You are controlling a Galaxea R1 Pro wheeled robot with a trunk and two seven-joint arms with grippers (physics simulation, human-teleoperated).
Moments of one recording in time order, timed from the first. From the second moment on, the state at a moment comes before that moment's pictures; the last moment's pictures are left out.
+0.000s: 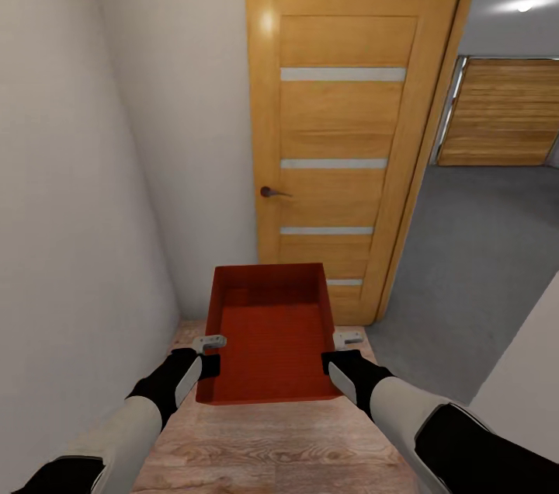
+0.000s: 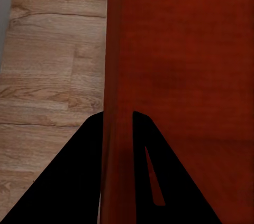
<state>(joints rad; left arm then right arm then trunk) -0.76 -0.06 -0.01 -0.40 0.13 0.47 0.13 -0.90 0.14 0.65 -0.10 -0.59 0.23 -0.31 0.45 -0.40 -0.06</state>
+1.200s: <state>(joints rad) -0.76 -0.06 -0.01 -0.40 0.13 0.47 0.13 -0.90 0.14 0.65 -0.11 -0.59 0.23 -0.31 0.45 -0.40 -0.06</state>
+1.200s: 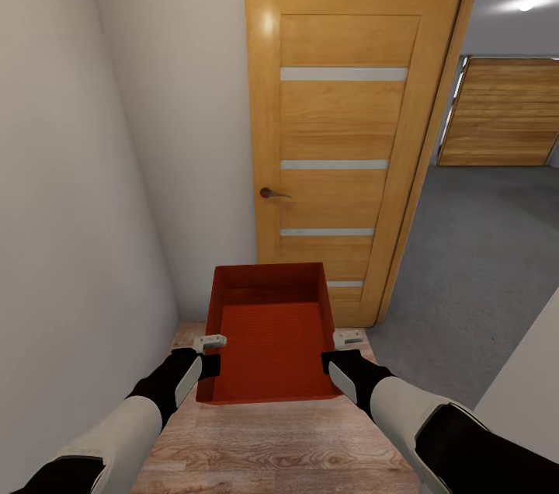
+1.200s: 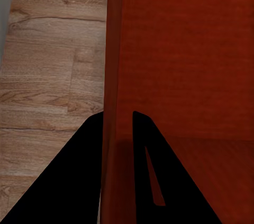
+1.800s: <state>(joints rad) -0.76 -0.06 -0.01 -0.40 0.13 0.47 0.13 -0.90 0.14 0.65 -0.11 -0.59 0.23 -0.31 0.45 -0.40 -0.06</state>
